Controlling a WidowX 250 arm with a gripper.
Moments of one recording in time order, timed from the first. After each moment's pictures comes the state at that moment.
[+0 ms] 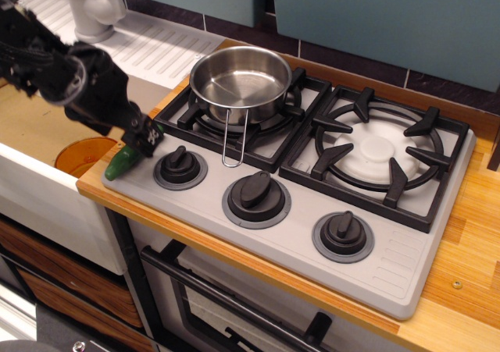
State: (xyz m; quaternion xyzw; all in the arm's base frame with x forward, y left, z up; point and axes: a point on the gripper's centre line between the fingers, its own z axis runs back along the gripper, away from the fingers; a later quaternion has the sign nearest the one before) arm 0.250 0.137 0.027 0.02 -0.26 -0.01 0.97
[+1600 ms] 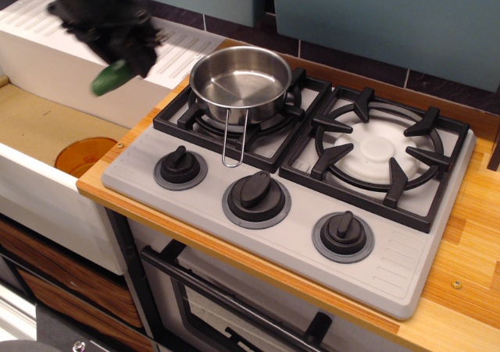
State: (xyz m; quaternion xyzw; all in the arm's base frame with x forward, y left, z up) arm 0.278 0.109 0.112 -0.05 -0.21 0.04 0.98
